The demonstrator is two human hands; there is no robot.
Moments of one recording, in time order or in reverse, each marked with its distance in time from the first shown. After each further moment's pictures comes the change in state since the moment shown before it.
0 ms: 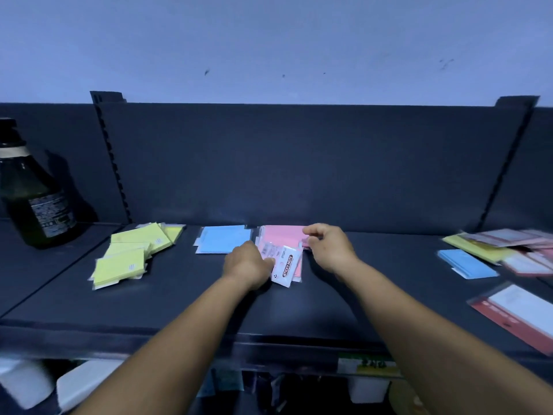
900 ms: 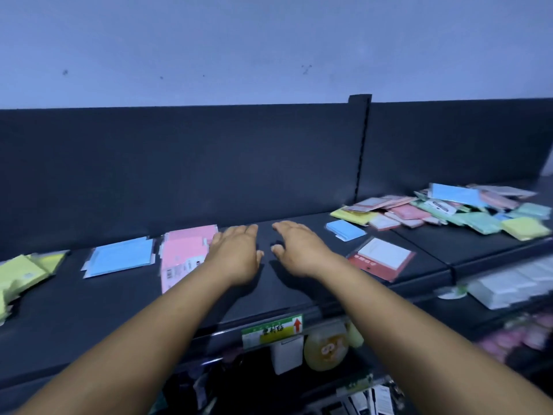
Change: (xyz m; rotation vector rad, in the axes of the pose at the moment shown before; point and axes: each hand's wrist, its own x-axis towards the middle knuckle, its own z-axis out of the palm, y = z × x) left_hand -0.058 0.105 0.045 0.480 -0.028 0.714; right_hand -0.077 0.036 -0.104 -0.642 0.001 -0.082
